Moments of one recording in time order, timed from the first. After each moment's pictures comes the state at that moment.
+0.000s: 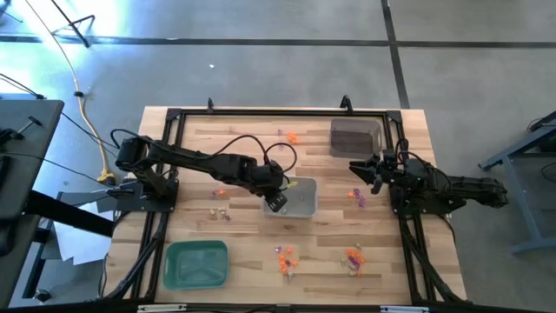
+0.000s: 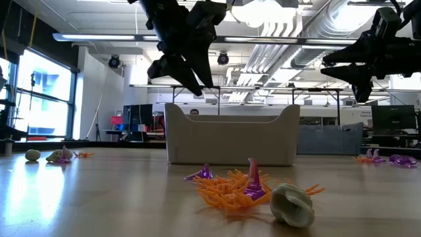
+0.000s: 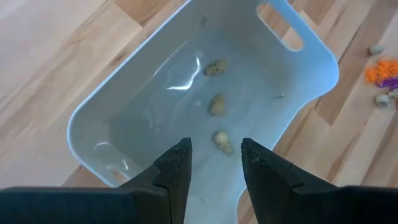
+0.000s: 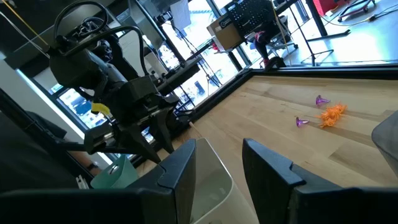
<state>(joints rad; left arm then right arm) -0.07 1.74 1.31 -0.61 -0.09 -0.75 -0.08 0.02 0.02 0.02 0.18 0.60</state>
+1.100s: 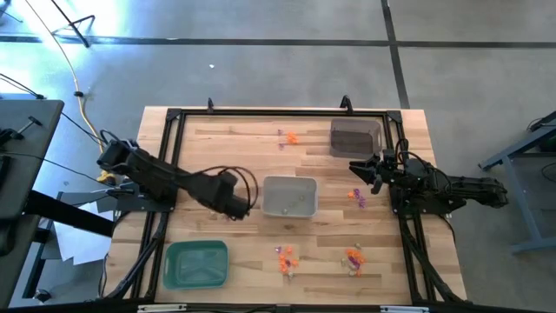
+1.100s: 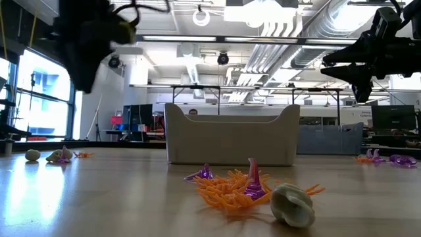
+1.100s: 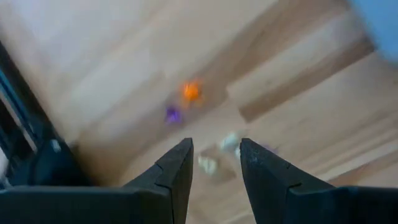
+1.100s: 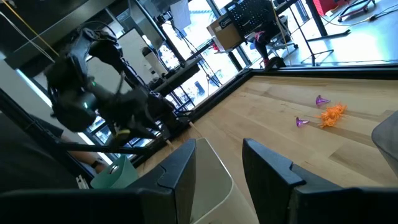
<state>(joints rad) -0.32 1.60 1.20 -1.33 -0.26 -1.31 -0.08 0.02 0.02 0.02 0.18 0.60</state>
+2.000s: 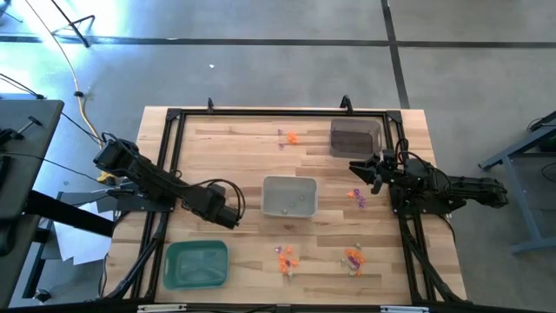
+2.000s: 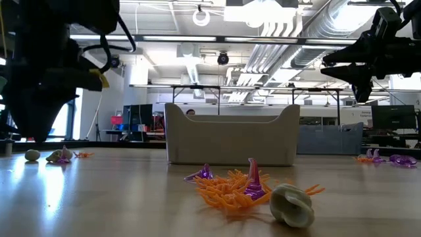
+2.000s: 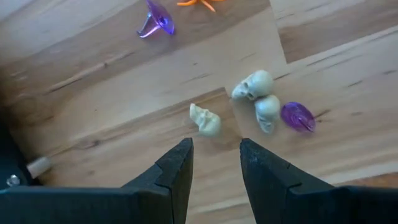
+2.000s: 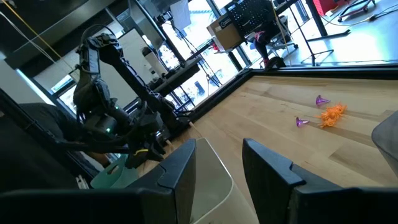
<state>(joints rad) -0.38 1.58 0.89 -1.00 -0.09 -1.57 -0.08 0.02 0.02 0.02 0.18 0.60</state>
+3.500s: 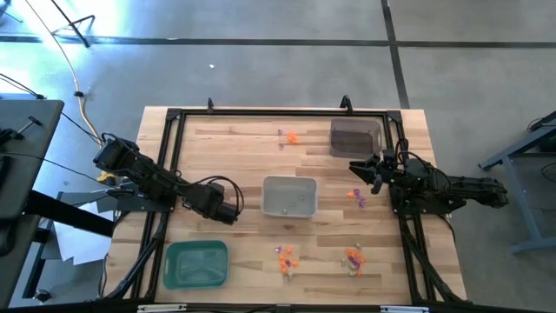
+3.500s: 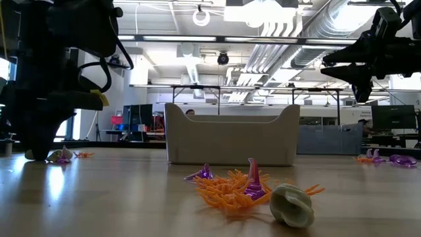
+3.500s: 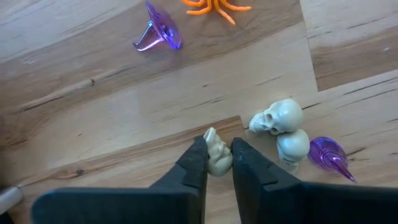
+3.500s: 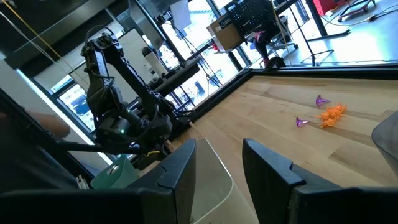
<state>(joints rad) -0.33 1.58 0.77 -0.87 -0.09 -1.56 -0.08 0.02 0.02 0.02 0.18 0.60</state>
